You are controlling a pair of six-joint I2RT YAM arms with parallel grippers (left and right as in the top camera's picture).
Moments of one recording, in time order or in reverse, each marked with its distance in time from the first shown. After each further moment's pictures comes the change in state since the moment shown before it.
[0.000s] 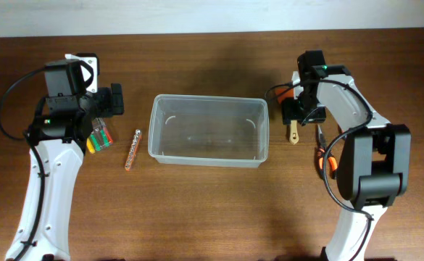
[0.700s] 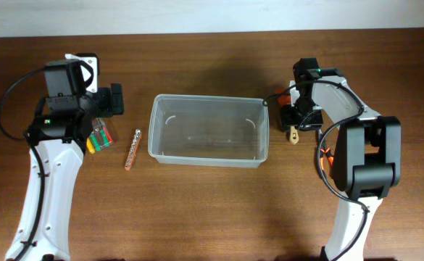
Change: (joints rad) left arm 0.000 0.000 0.000 0.000 0.000 0.000; right arm 0.000 0.079 0.003 -0.025 0.008 0.004
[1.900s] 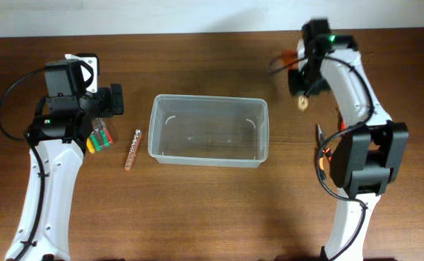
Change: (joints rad) left arm 0.000 0.000 0.000 0.000 0.000 0.000; right arm 0.000 0.034 0.453 -0.204 0.056 0.002
